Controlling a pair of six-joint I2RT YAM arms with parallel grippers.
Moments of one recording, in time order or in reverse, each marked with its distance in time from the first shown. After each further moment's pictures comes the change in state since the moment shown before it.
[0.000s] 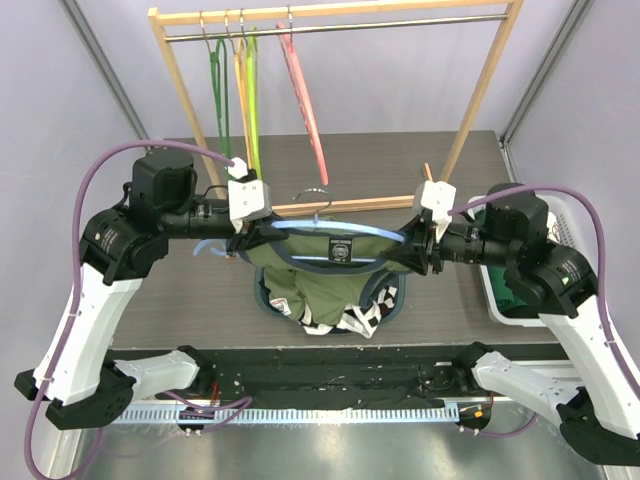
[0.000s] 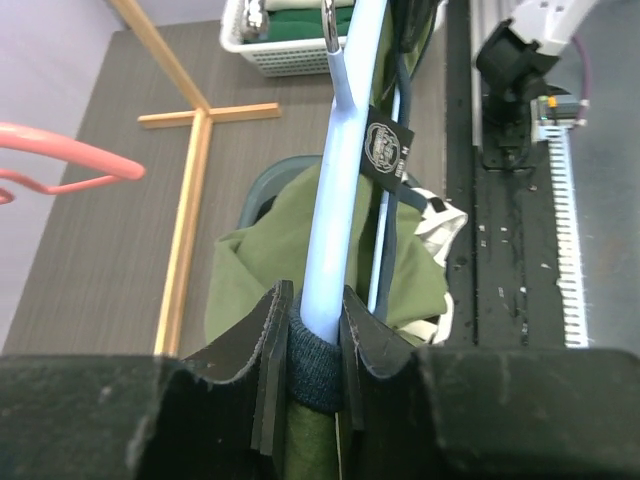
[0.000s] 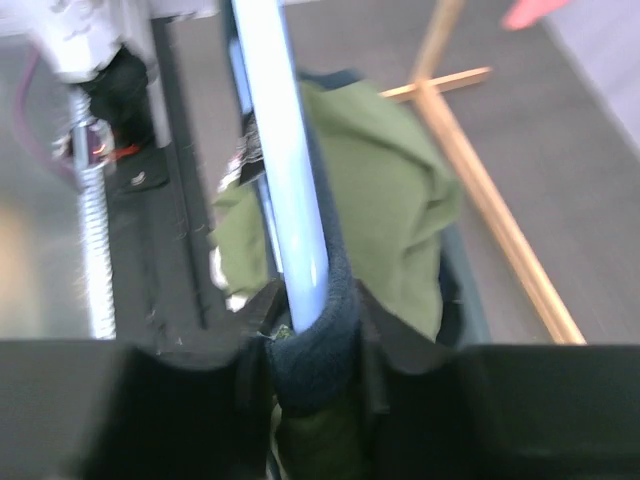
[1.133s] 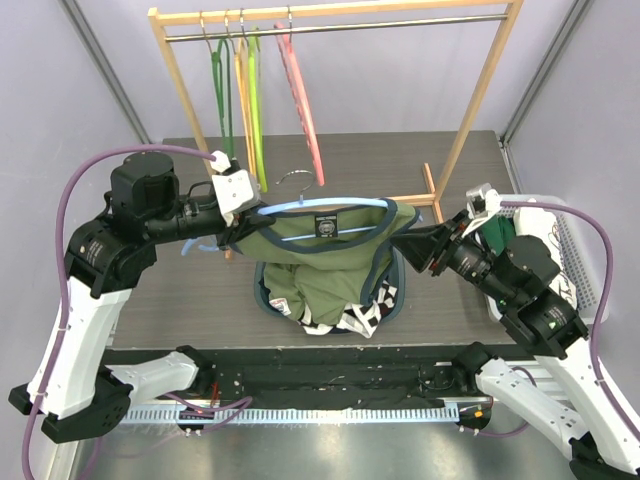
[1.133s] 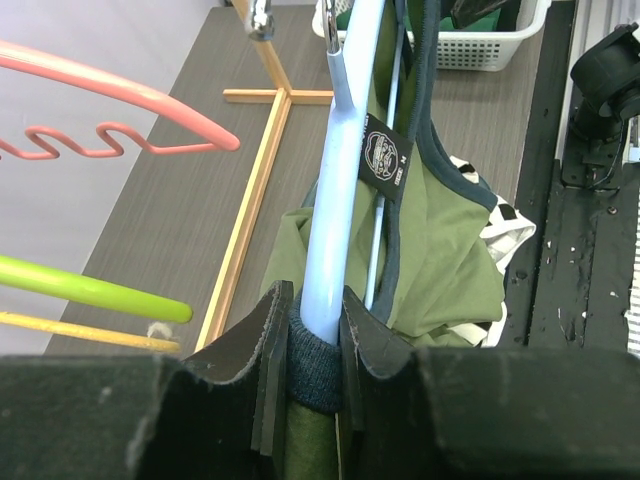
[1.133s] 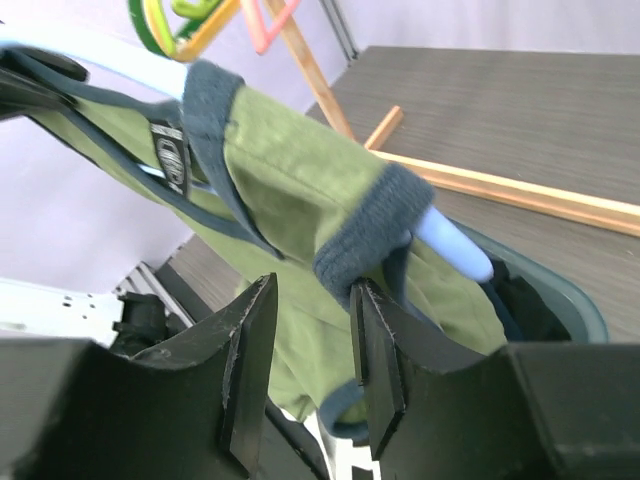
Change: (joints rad) left arm 0.033 -0.055 -0.020 0.075 -0.172 -0.058; right arm 0.000 -0.312 -0.458 0.495 0.460 0.773
